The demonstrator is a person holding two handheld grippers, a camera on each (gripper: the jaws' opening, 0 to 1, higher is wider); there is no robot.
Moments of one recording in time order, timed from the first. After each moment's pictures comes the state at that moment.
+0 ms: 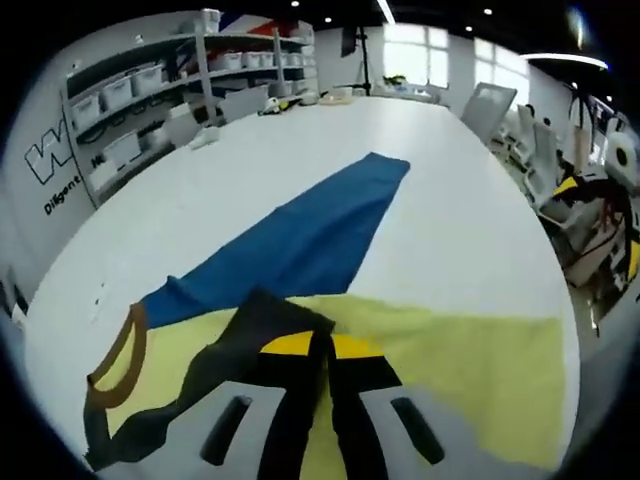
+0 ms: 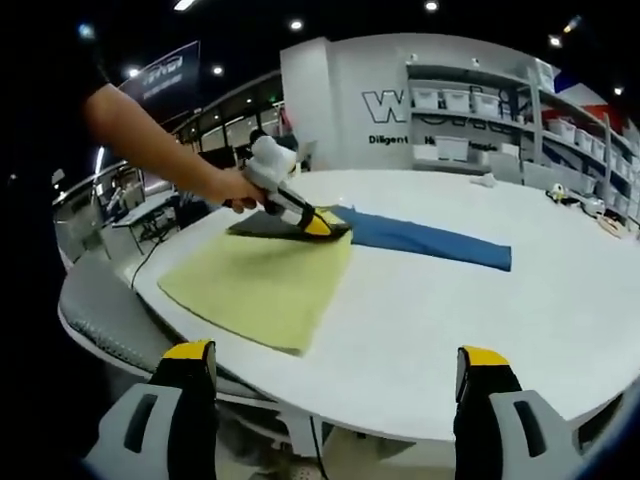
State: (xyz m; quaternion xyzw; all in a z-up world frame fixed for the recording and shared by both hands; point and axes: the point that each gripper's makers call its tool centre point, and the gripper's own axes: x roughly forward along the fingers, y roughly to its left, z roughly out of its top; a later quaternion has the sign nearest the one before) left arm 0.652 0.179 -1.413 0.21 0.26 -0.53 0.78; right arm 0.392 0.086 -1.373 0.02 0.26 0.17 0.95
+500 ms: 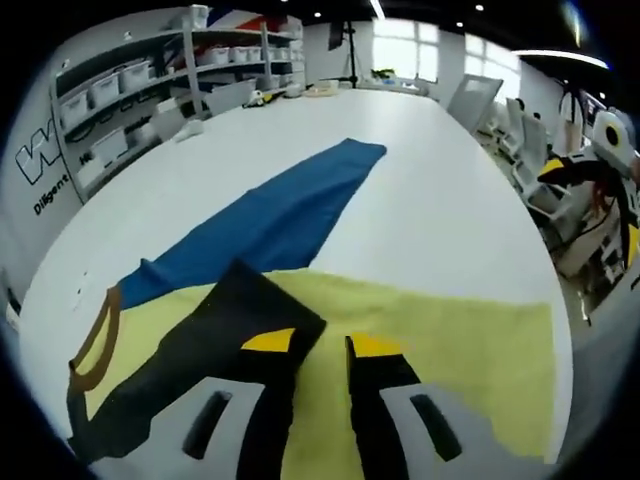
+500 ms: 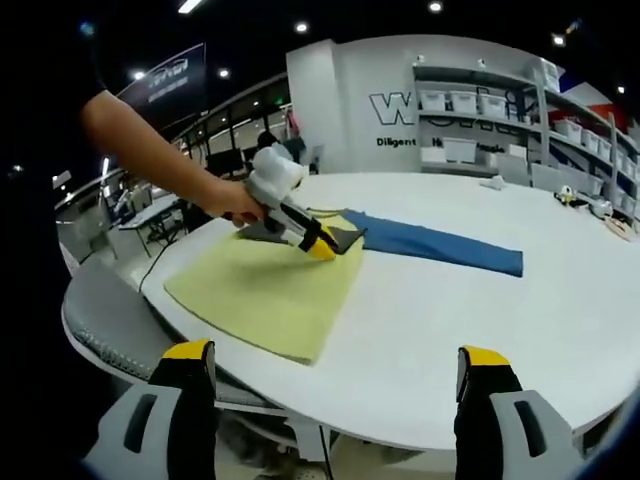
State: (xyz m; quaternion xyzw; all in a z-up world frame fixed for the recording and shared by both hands) left arm 0.628 0.184 -1.441 0.23 0.30 -0.54 0.75; right arm 0.396 0.096 -1.370 0.02 0.25 0.19 0.95
